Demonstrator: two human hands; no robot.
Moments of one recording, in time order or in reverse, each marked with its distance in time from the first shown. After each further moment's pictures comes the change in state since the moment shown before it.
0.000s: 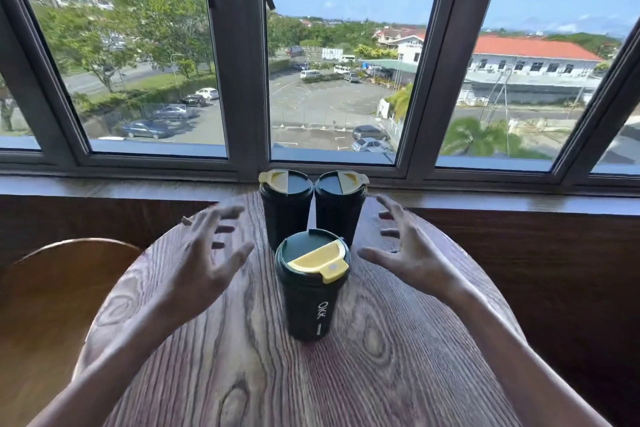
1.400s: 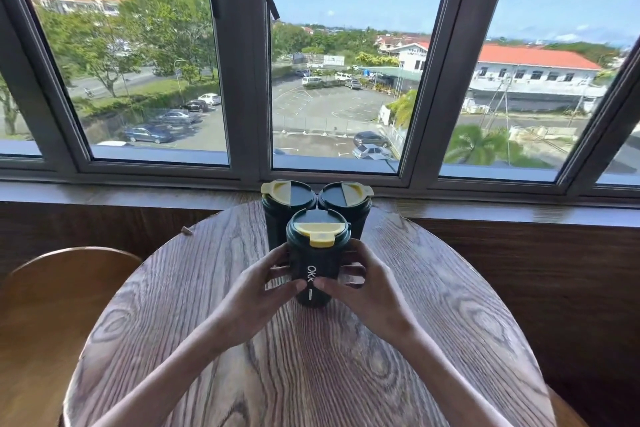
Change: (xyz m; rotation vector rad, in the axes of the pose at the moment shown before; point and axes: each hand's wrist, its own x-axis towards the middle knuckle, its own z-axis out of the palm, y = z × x) left_hand 0.000 0.006 0.057 -0.440 -0.311 -0.188; right_hand -0.009 -0.024 0.068 0.328 0.102 0.017
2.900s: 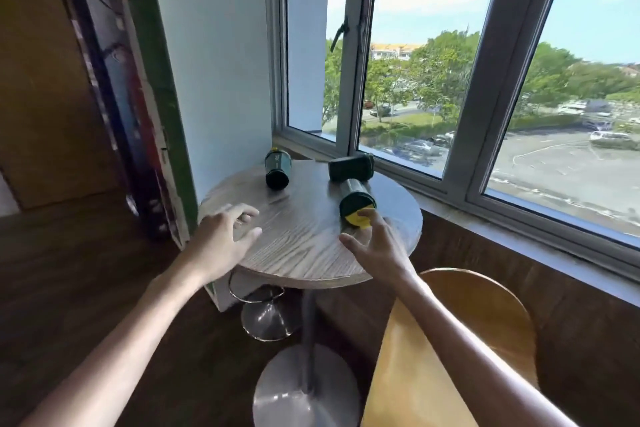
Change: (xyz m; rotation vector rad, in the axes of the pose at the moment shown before) left_hand -0.435 -0.025 -0.567 0.908 0.955 -0.425; right_hand -0.008 -0.281 0.627 -0.212 -0.532 -0.435
